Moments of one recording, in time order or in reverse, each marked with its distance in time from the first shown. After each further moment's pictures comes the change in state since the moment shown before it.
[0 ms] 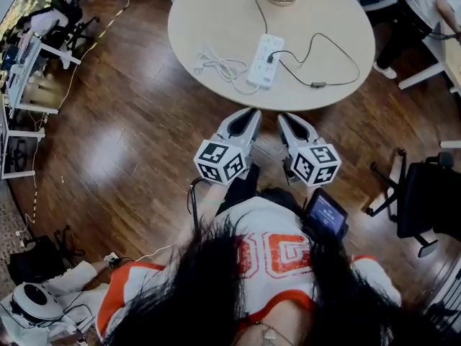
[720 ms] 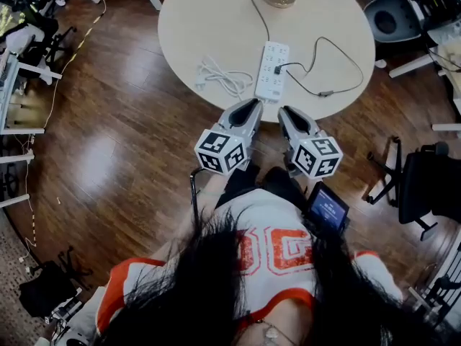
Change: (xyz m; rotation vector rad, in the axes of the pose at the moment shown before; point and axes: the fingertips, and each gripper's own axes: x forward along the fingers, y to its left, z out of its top) left arm 0.047 0.072 0.028 -0.040 0.046 -0.125; right arm 0.077 -0.014 0.022 0.020 0.009 -0.118
